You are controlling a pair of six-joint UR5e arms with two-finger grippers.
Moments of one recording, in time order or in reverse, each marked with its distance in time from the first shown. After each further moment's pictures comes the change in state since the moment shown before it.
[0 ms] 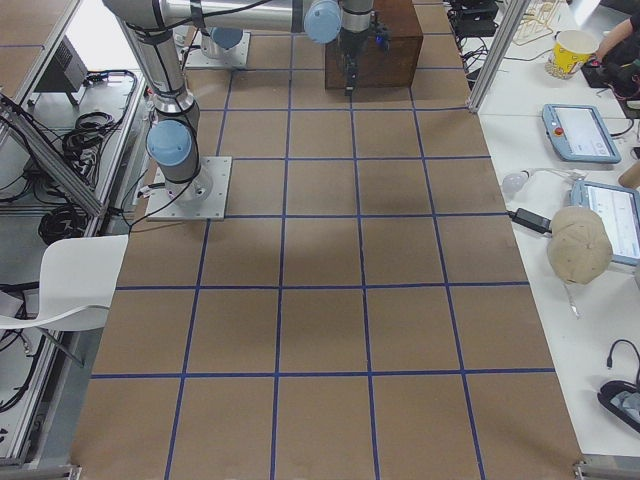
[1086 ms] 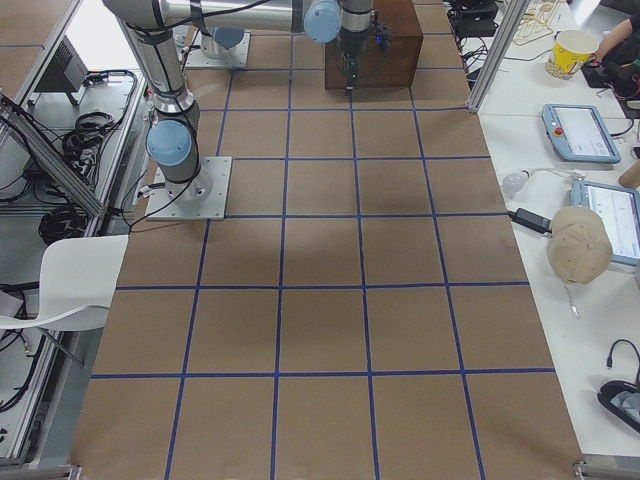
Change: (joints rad) left arm 0.025 0.005 0.008 0.050 0.115 0.001; right arm 0.000 -0.001 -0.001 0.000 0.000 0.000
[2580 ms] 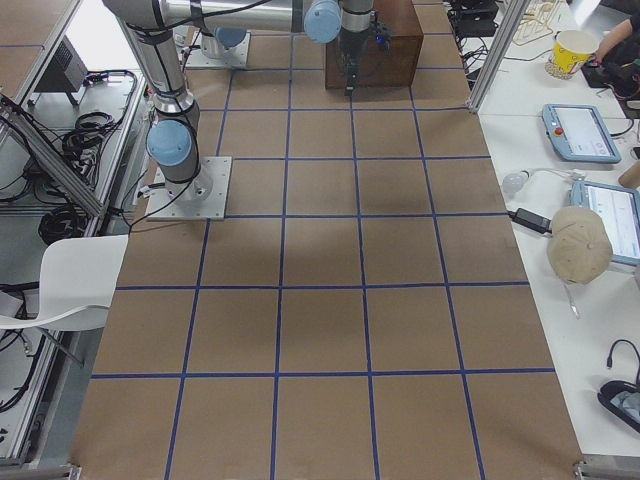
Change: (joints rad) left arm 0.056 0.000 0.008 0.000 0.020 0.008; right arm 0.000 0.001 0.001 0.000 0.000 0.000
